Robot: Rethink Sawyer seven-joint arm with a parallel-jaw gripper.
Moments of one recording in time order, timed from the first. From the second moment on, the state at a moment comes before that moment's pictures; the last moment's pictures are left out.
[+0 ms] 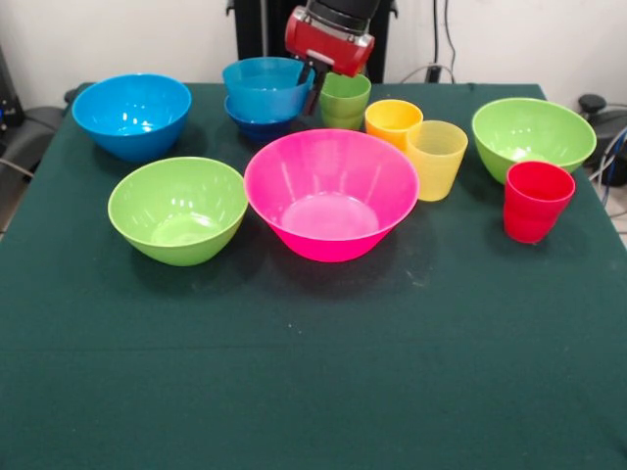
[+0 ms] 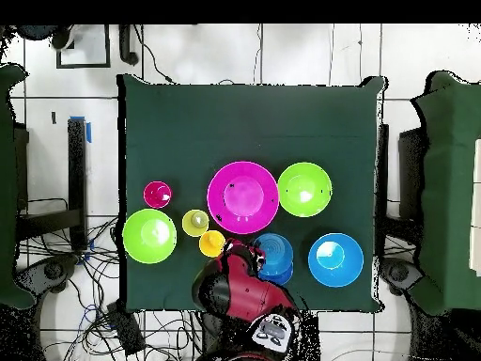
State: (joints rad) arm 0.01 -0.54 -0.32 2.12 0.10 -0.23 1.85
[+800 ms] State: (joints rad) arm 0.01 -0.62 -0.33 2.15 0.10 -0.22 1.90
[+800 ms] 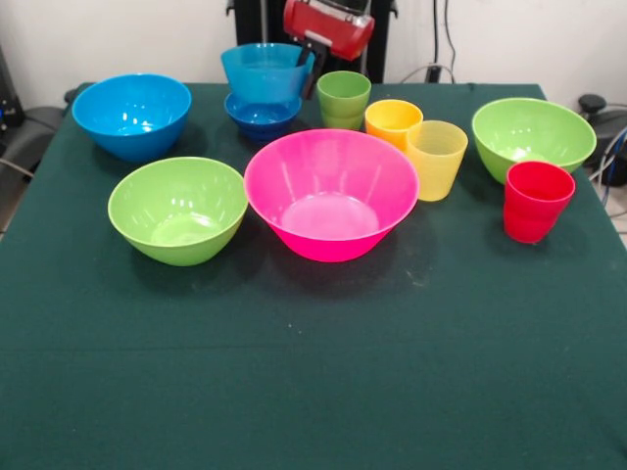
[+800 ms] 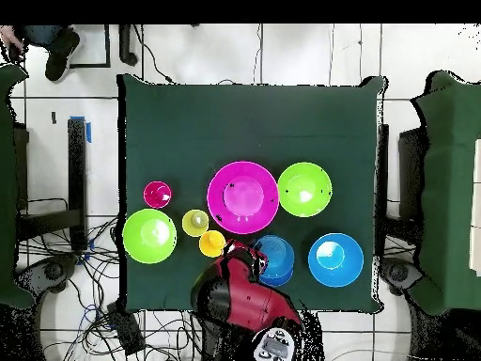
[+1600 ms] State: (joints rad) arm -0.08 -0.78 -0.35 2.19 0.02 -0.15 1.90
